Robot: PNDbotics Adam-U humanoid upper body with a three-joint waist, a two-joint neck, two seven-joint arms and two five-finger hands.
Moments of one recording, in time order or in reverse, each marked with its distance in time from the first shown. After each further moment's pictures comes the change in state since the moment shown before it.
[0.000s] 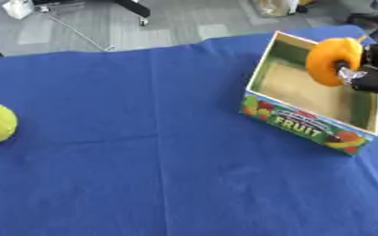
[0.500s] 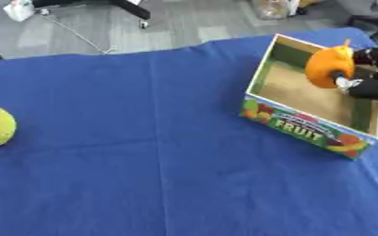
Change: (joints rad) left arm 0.000 0.000 0.005 -0.003 -0.001 0.002 0.005; right arm -0.008 0.008 0.005 0.027 0.175 0.052 0.022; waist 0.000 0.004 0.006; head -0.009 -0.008
